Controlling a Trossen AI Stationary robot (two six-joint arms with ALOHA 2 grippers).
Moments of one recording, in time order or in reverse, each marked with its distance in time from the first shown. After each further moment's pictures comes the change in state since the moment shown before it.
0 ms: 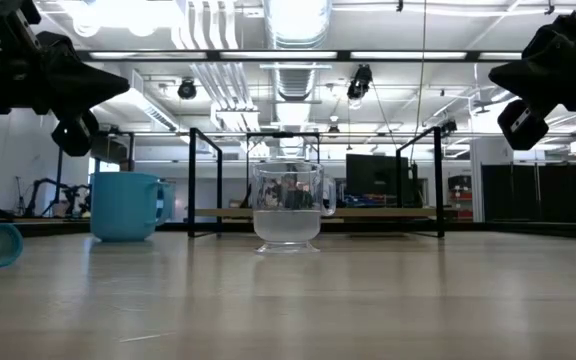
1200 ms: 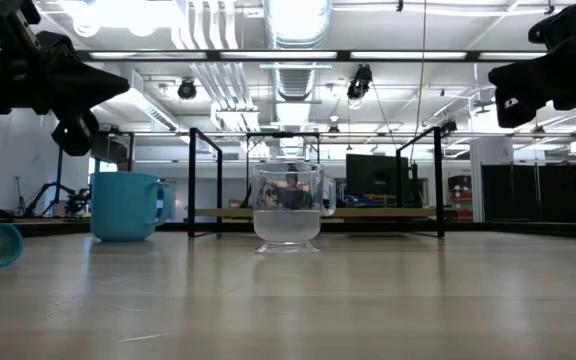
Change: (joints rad) left arm 0.000 0.000 0.000 0.000 -0.001 0.009; right arm 0.000 0.000 0.000 0.000 0.000 -0.466
